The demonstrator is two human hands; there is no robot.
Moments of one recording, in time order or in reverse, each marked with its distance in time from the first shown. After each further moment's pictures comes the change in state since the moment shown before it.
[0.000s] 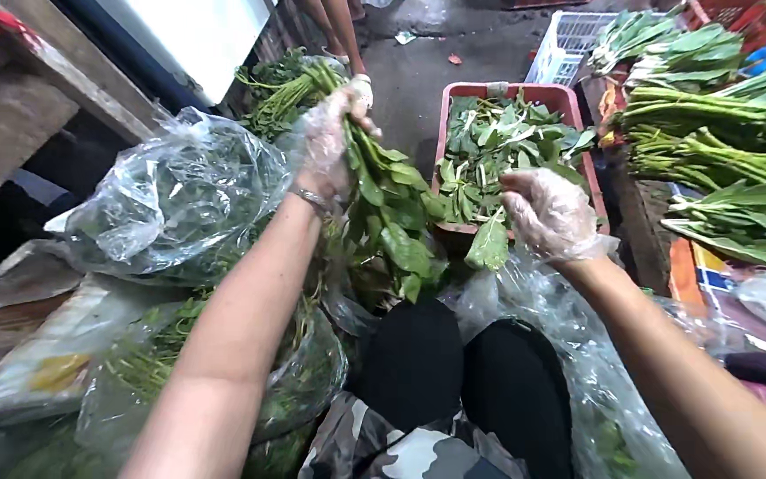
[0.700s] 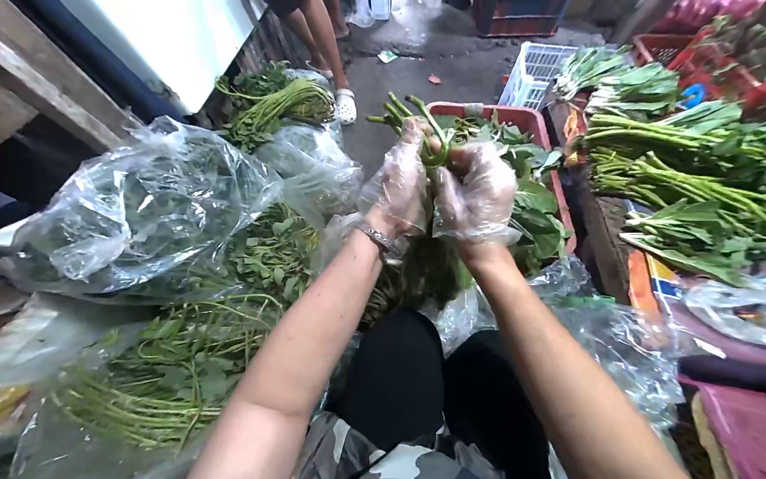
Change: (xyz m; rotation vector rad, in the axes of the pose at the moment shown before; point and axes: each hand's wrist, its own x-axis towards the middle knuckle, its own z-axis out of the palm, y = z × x) left_hand -0.028 -0.045 0.094 -0.054 -0.106 -0.003; right_hand 0.053 -0.046 0.052 0.132 0.569 -0.086
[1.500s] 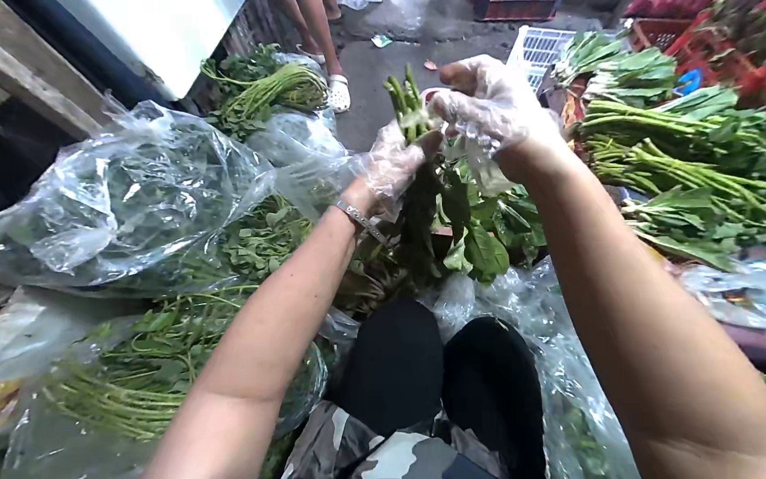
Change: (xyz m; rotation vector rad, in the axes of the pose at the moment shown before) left_hand 0.009 0.010 -0.028 0.470 -0.187 -0.009; right_hand 0.086 -0.006 -0.031 0.215 -0.640 0.323
